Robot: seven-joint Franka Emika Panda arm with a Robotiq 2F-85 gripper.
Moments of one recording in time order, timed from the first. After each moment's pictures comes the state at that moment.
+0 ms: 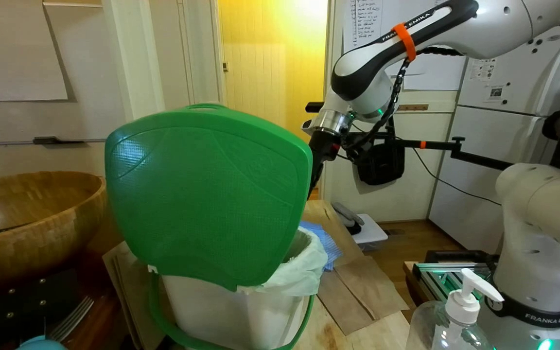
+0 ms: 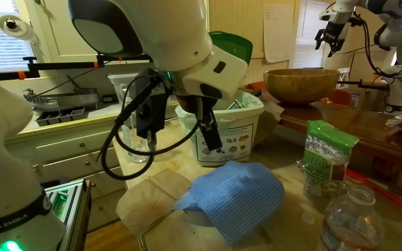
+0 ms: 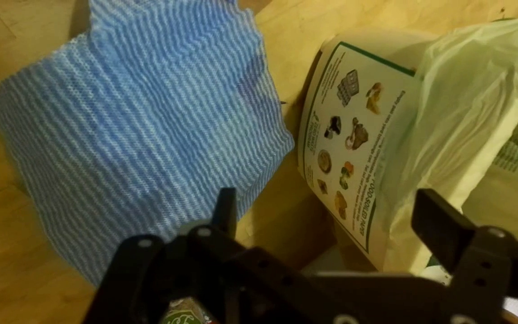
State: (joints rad) arm -0.15 -0.33 -0.39 -2.47 0.60 2.22 -0.65
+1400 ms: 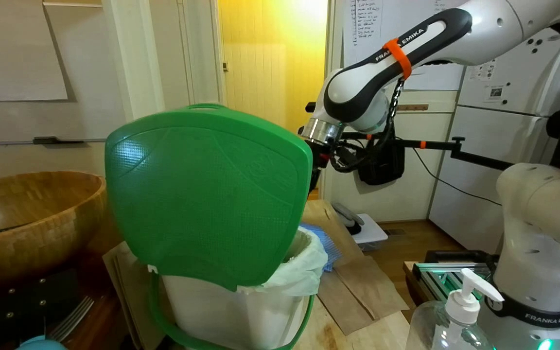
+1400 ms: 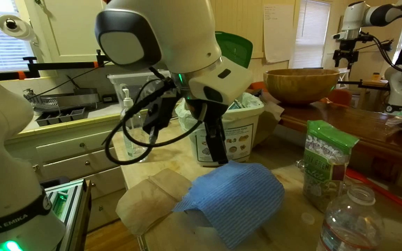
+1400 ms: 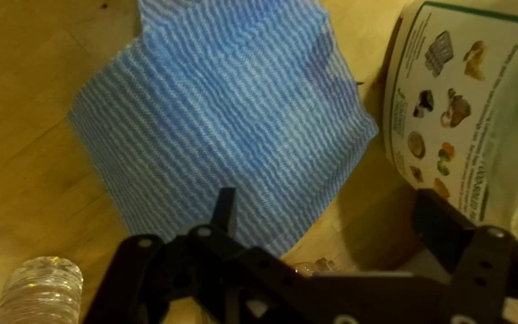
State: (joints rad) arm -0.17 -0.25 -0.30 -2.49 0.43 2.44 -0.33
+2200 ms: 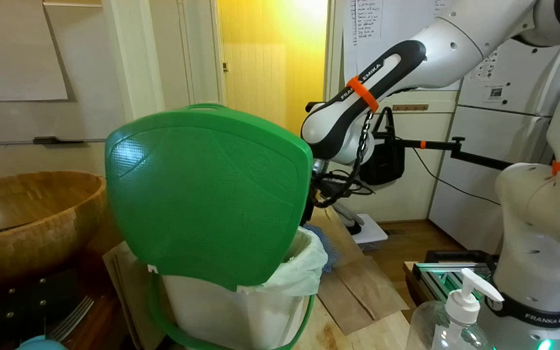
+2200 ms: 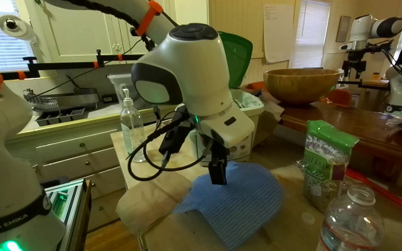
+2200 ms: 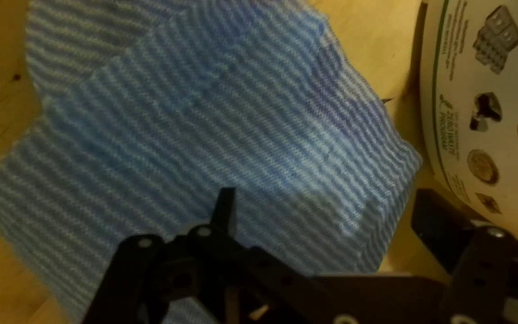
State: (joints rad) arm -0.14 -0.04 -0.24 -2.47 0.59 2.55 -0.23
